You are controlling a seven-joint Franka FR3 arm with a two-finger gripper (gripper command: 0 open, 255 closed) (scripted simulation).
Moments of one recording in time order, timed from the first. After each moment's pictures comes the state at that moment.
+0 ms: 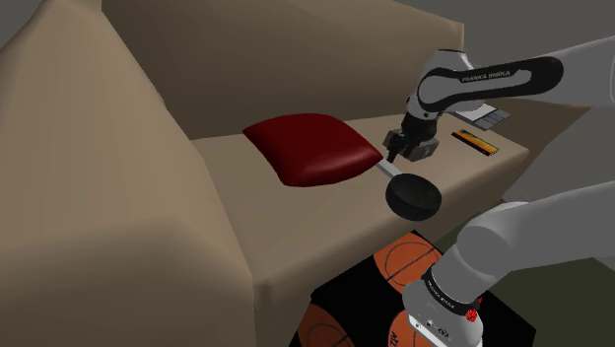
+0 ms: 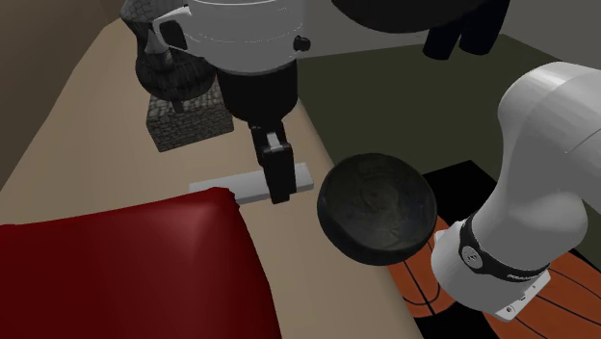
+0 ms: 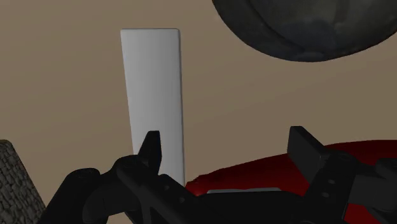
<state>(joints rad) -0.16 -0.52 -0.24 -2.60 -0.17 2.07 -0.23</state>
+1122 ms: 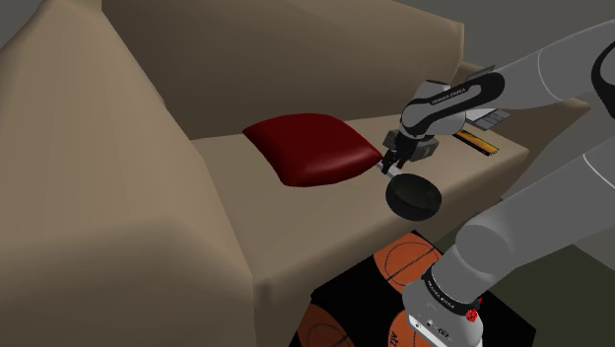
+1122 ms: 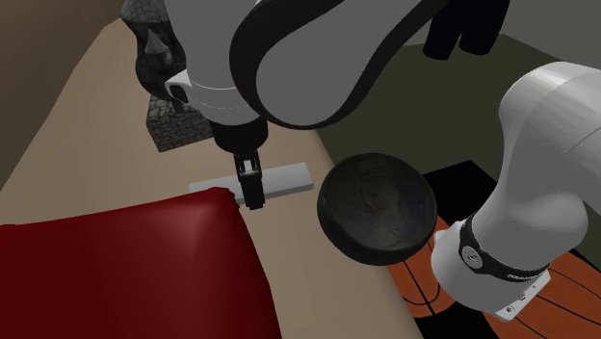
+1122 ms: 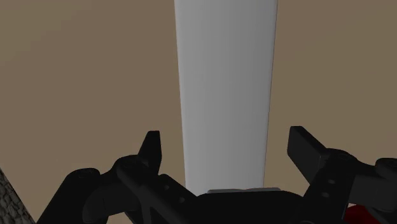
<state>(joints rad) -0.18 -0.23 -0.36 -2.60 -0.17 2.40 -0.33</state>
